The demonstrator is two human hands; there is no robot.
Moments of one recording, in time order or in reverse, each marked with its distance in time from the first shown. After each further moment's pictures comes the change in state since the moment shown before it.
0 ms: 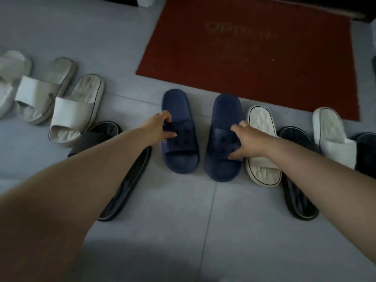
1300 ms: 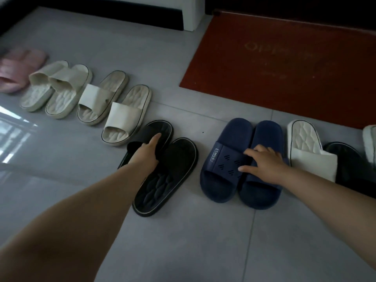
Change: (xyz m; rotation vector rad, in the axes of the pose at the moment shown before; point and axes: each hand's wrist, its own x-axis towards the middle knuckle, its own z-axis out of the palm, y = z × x) left_hand -0.094 -0.101 -0.025 0.118 0.122 -0.325; right_hand 0.006 -0.062 0.053 0.004 0.111 -0.011
